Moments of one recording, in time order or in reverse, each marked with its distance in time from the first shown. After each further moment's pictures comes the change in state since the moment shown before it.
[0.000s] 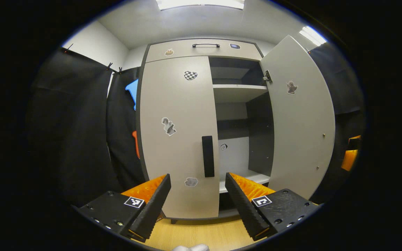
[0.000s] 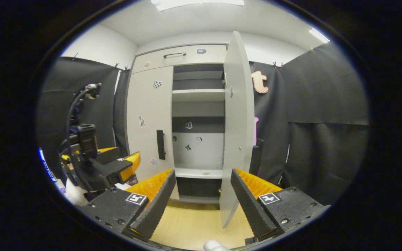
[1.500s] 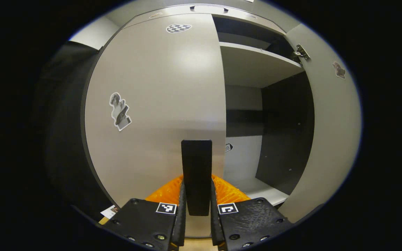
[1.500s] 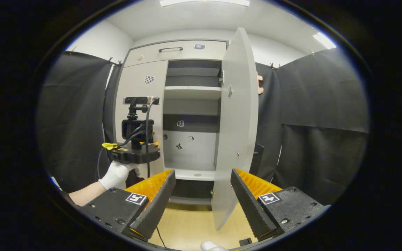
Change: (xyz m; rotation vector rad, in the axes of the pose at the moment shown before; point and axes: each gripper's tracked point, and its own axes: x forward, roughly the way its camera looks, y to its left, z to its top) left arm 0.169 -0.015 -0.020 -0.052 0.095 0.007; right arm 0.027 -0.009 0.005 -0.034 0.031 -0.071
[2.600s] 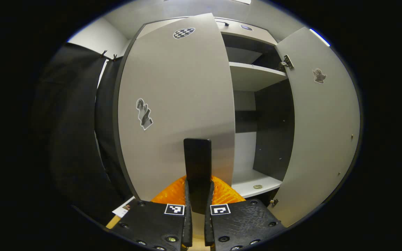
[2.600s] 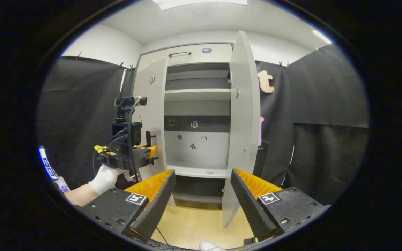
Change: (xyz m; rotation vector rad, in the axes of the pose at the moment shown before) left arm -0.066 0.020 0.000 0.024 -0.029 -0.006; right arm -0.034 0.010 -0.012 0.017 -0.006 0.137
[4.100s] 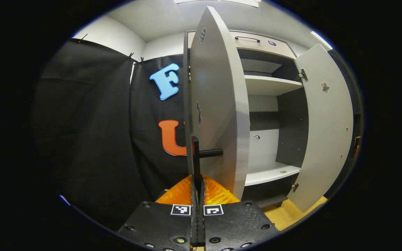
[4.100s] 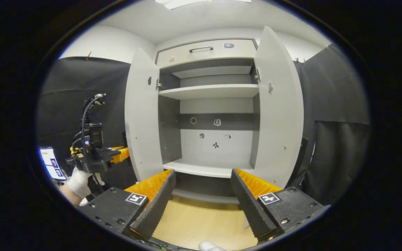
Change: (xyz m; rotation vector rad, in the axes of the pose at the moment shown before) left arm -0.107 0.138 -0.008 0.000 0.009 0.166; right arm 0.020 0.067 -0.005 -0.001 0.018 0.150
